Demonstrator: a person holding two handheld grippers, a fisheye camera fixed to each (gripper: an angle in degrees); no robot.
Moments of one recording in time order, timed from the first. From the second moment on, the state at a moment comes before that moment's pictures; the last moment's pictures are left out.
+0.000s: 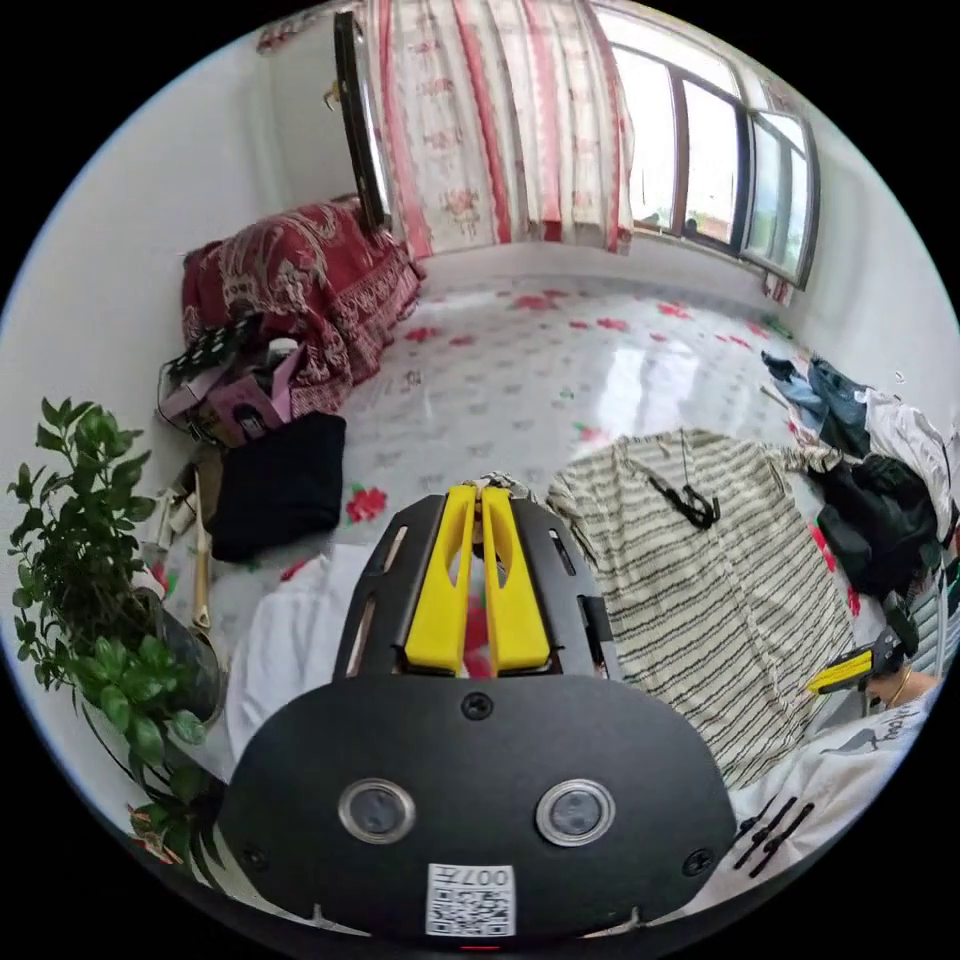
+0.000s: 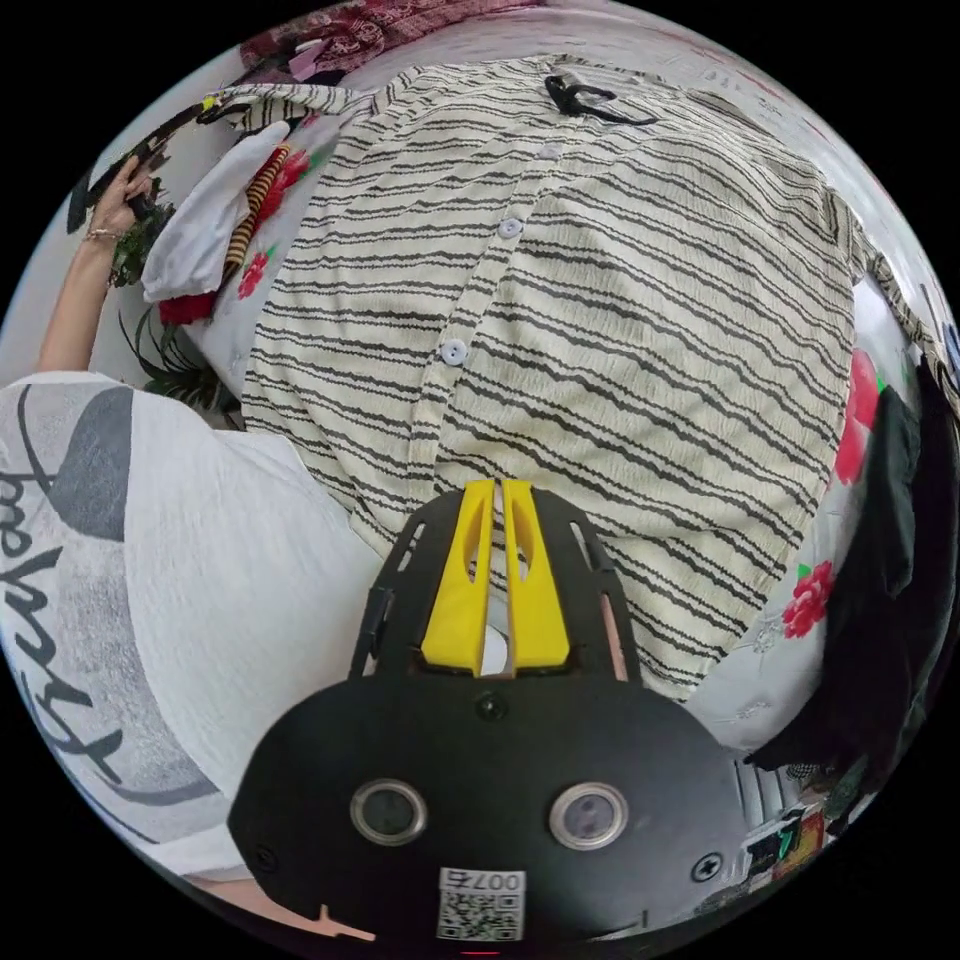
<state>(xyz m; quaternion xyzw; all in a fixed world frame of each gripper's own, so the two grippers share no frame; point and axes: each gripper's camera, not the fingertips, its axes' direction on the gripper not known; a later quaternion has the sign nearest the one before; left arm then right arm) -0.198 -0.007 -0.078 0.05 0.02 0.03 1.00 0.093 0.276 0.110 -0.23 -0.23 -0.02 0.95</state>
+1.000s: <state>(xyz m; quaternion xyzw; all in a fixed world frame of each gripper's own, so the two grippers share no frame) 0.090 -0.022 -0.092 0.05 0.37 0.35 0.86 0.205 0.256 0.049 -0.11 -0.28 0.07 0.95</state>
